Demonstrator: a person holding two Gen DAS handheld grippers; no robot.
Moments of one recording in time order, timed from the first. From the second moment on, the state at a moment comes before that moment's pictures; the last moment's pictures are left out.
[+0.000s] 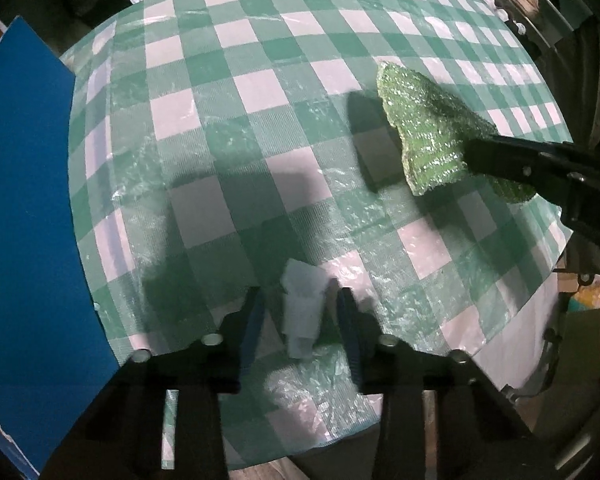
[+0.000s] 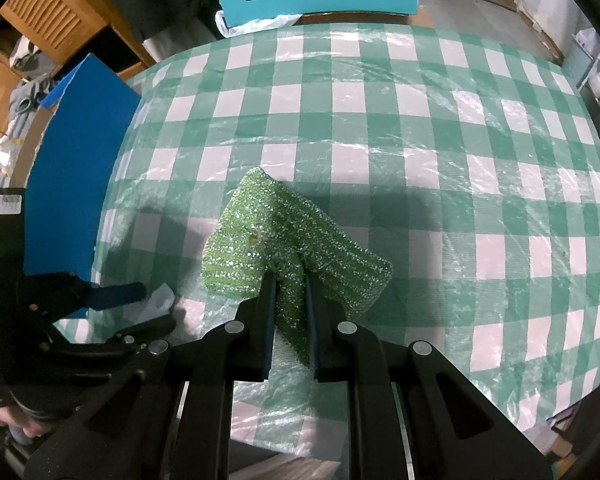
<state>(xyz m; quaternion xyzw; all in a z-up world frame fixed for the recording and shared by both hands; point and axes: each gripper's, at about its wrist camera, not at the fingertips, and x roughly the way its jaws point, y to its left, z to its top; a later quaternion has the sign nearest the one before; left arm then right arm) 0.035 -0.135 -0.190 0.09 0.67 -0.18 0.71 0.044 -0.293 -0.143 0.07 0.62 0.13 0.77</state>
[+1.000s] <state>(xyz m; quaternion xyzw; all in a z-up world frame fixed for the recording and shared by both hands) 0.013 -0.126 -0.131 0.11 0.61 -0.17 0.77 0.034 -0.293 -0.099 0.07 0.58 0.14 0.80</state>
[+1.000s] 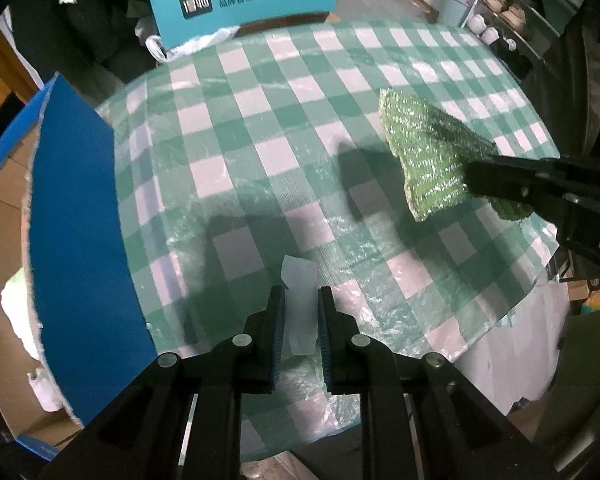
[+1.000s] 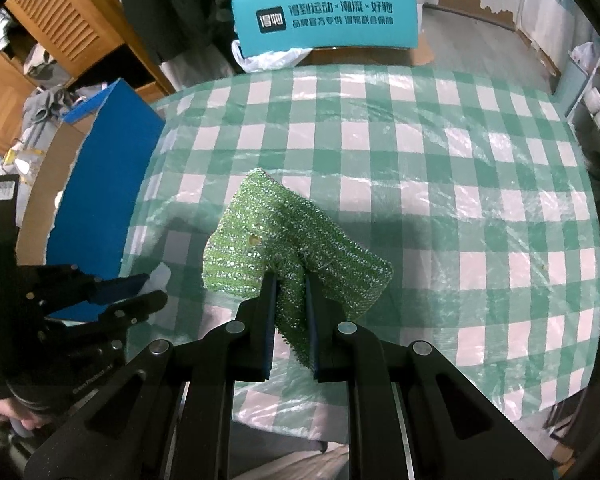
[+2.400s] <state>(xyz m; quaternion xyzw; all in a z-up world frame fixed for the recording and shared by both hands) 0.019 -0.047 -0.045 0.08 0.53 -0.12 0.84 0.043 -0.206 -0.027 0.04 0.53 0.20 0.82</state>
